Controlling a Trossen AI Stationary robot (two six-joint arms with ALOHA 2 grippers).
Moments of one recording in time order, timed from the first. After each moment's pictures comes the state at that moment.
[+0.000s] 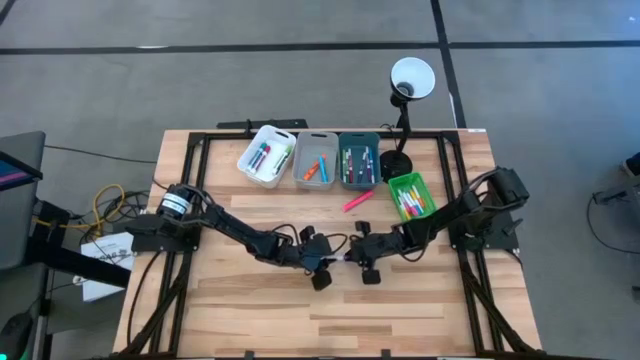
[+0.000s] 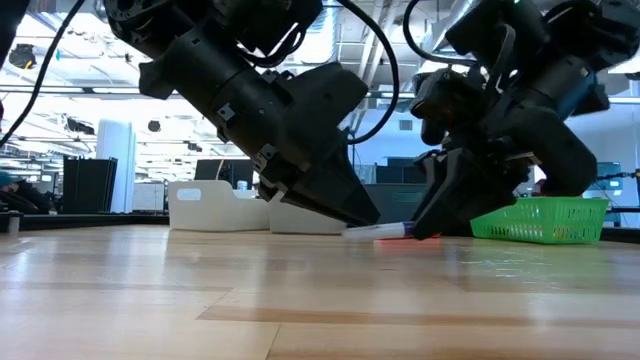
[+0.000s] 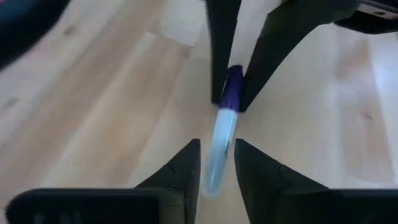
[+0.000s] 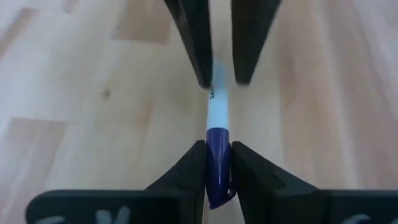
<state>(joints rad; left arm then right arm) -0.33 1.99 1.02 0.27 -0.36 -0.44 0.29 1.72 0.64 0.31 0.11 0.06</state>
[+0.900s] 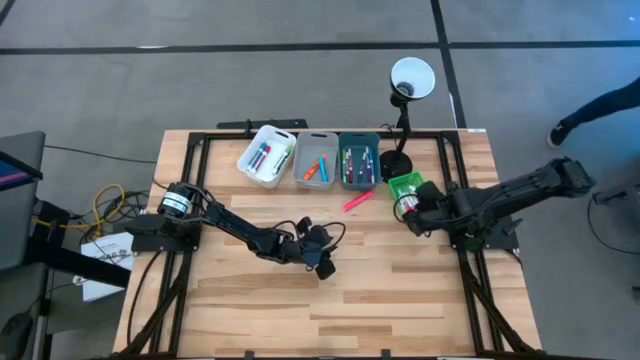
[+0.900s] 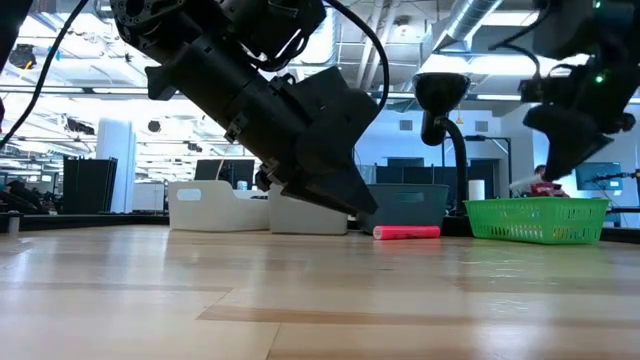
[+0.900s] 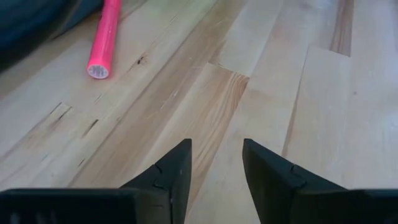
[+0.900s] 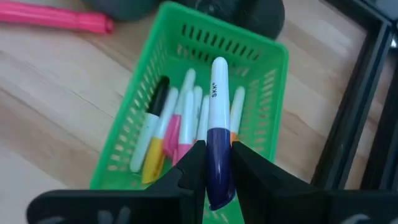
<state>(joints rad) -0.30 1.99 1.02 0.27 -0.53 -0.44 0.21 1.02 0.60 -1.09 0.60 1.09</state>
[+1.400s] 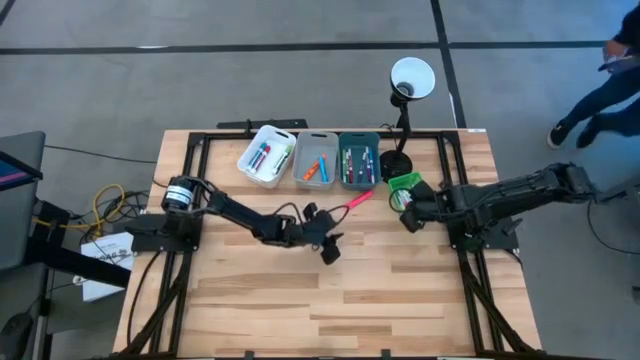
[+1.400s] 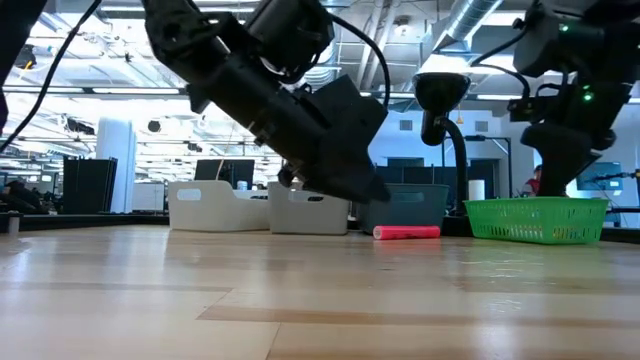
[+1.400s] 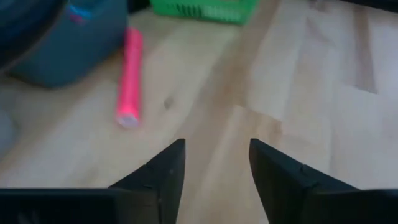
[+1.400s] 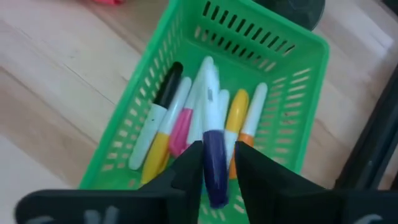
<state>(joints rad) -0.19 1.99 1.02 0.37 -0.44 -0.33 0.07 1.02 0.53 -0.92 0.50 0.83</state>
